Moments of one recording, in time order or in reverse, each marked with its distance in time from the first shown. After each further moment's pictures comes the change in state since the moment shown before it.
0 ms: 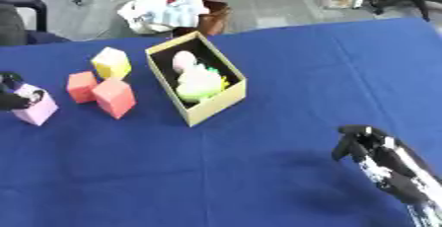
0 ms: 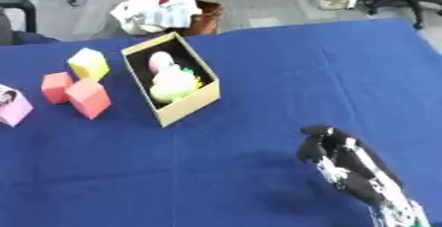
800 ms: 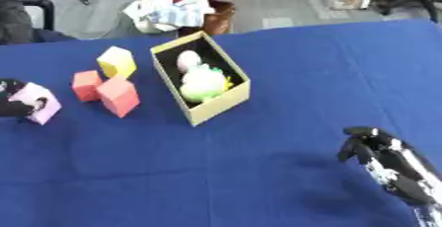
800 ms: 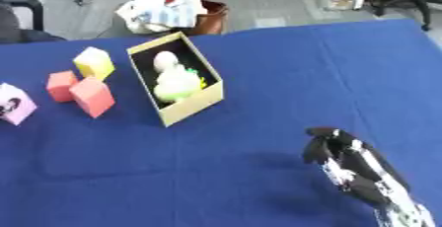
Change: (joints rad) left arm 0.020 -0.001 0.000 -0.006 0.007 -0.007 0.006; right arm 0.000 0.000 0.000 0.000 0.000 -0.001 0.000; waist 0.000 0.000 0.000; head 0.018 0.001
